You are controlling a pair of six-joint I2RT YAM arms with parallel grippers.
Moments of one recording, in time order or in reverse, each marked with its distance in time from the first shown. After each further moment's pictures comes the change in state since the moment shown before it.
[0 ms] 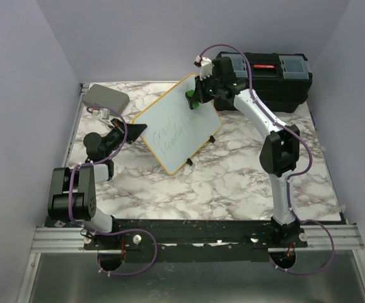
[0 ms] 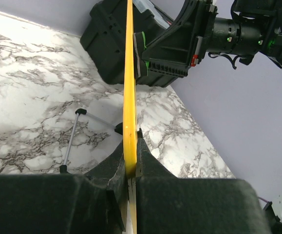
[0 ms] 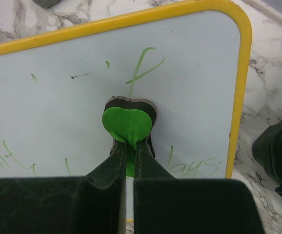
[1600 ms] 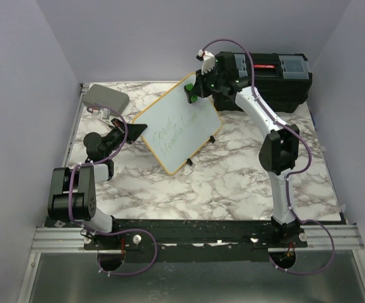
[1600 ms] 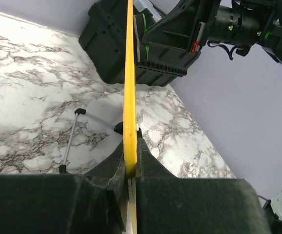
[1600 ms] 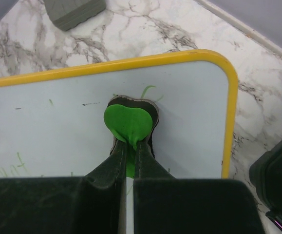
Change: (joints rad) left arm -0.002 0.000 0.002 0.000 0.006 0.001; right arm -0.019 0.033 0.072 0.047 -0.075 0.023
